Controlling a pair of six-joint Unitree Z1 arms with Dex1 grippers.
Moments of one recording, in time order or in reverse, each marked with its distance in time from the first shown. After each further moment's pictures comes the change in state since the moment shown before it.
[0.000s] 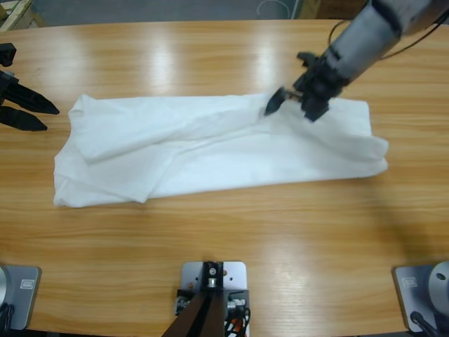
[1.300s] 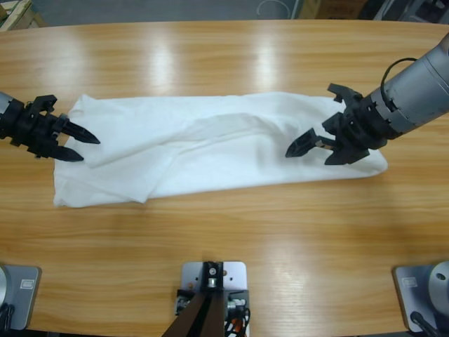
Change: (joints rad) arm 0 -0.066 0.081 0.311 -0.436 0.054 -0.371; arm 1 0.063 -0.331 0.361 -0.122 -0.017 0.108
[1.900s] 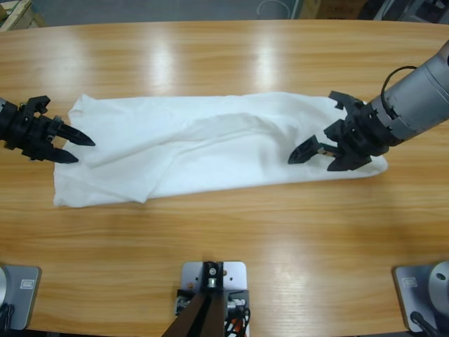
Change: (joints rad) arm 0 -0.001 -0.036 0.026 -0.021 0.035 -0.006; arm 1 0.000 0.000 0.027 0.000 0.000 -0.001
